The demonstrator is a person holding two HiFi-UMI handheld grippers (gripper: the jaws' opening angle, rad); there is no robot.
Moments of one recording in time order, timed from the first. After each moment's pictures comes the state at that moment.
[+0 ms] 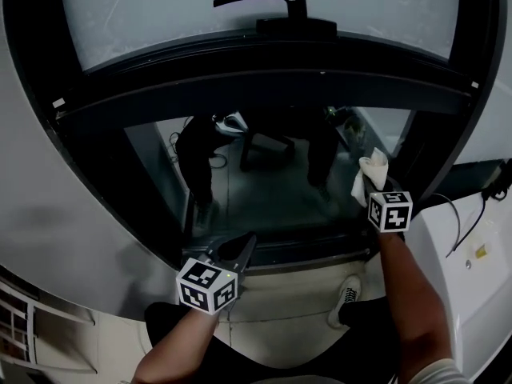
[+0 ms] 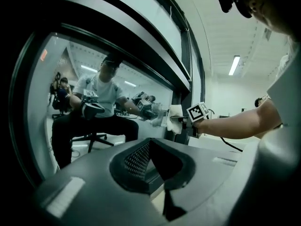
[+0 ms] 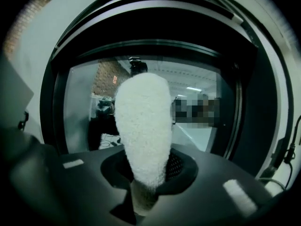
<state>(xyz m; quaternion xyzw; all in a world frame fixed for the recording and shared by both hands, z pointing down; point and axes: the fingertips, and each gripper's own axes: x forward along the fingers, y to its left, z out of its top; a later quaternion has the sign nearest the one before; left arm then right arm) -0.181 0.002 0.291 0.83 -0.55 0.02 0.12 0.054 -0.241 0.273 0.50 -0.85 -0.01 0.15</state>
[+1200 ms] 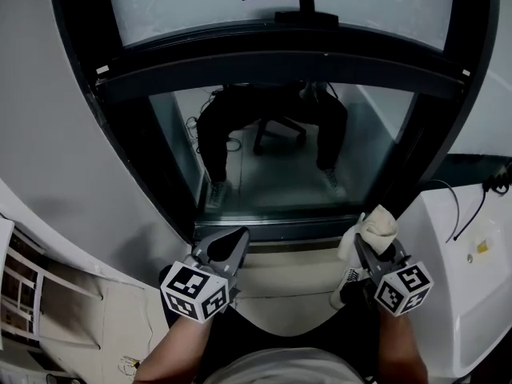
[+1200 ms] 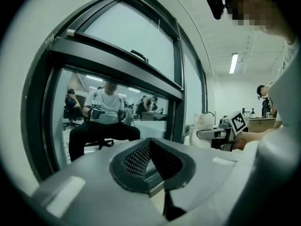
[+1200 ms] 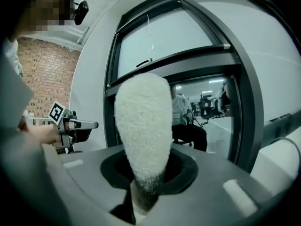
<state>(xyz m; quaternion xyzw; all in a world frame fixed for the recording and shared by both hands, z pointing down) -0.172 0.126 0.241 0.80 -0.59 0.01 0.08 0.048 0.045 0.256 0.33 -0.94 0.06 0.06</state>
